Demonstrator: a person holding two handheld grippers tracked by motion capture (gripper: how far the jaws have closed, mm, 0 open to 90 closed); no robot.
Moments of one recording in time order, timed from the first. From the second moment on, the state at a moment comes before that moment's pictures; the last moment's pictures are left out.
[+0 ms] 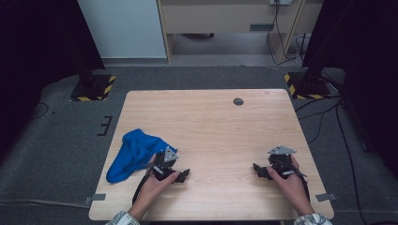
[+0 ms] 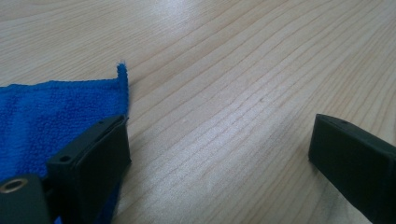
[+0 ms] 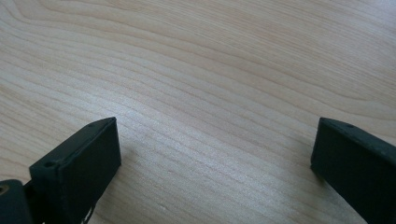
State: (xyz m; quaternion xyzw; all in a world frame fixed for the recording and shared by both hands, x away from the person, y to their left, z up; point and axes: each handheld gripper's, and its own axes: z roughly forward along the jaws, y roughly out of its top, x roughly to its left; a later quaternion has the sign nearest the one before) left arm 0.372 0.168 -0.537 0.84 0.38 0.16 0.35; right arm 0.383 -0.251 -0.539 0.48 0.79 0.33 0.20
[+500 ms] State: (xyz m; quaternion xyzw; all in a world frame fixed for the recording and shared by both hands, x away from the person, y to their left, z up) left arm 0.372 0.186 -0.514 0.82 0.39 0.17 0.39; right arm 0.383 -0.250 -0.539 0.48 0.79 0.33 0.19
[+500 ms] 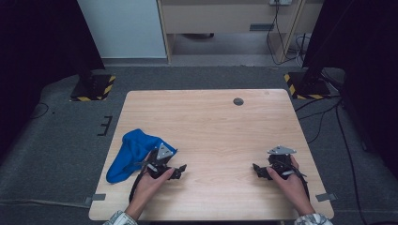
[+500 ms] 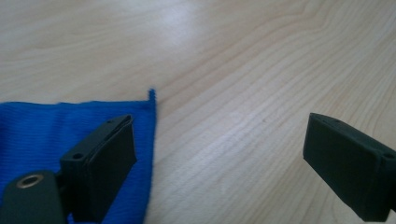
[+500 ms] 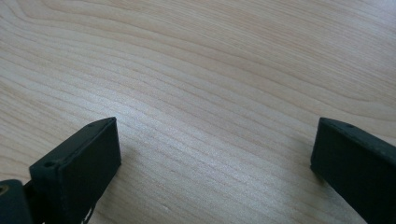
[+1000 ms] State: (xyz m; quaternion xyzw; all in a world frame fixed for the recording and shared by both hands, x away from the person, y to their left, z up) left arm 0.363 0.232 -0.475 0.79 0.41 0.23 0.39; right arm 0.383 -0.250 -0.539 0.48 0.79 0.33 0.19
